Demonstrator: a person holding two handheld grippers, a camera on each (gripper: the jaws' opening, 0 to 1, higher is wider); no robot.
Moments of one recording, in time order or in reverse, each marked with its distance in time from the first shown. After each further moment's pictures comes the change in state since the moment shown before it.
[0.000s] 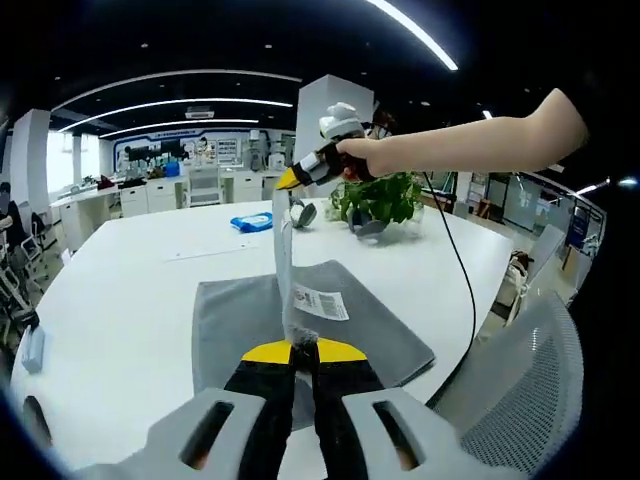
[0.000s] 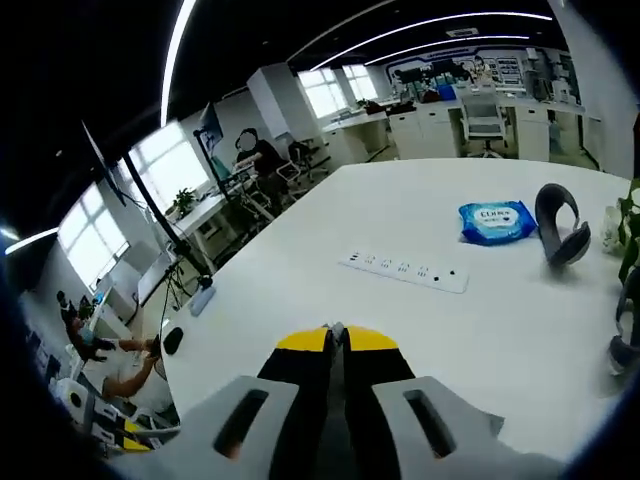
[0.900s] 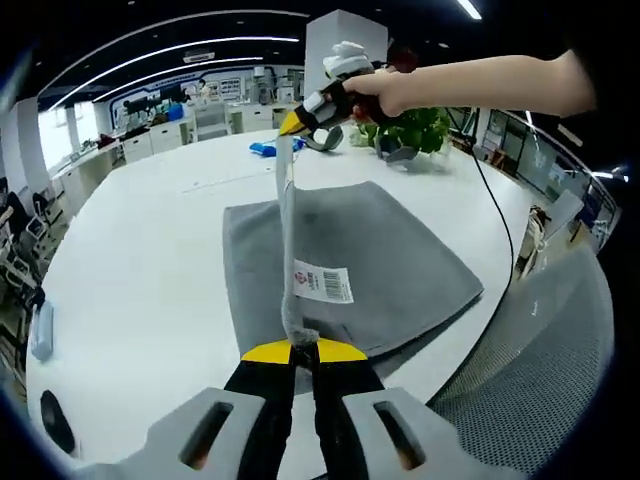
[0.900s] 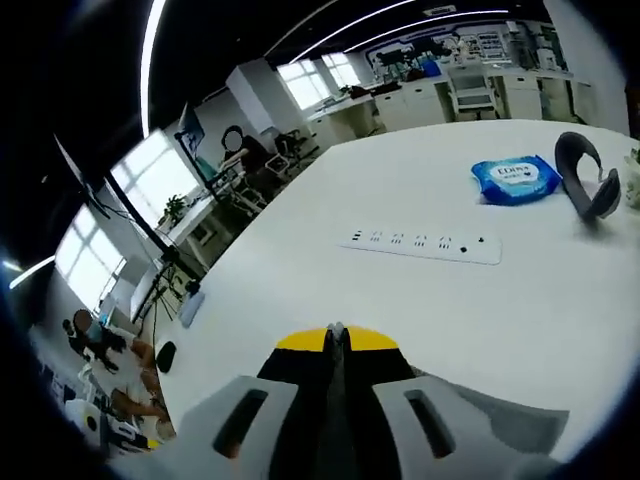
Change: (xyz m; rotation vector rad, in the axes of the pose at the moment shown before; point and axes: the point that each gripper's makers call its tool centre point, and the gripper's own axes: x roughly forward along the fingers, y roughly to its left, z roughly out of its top) left arm 0.019 0.064 -0.076 -0.023 0.291 0.019; right arm 0.092 -0.001 -0.037 0.127 0.056 -0.007
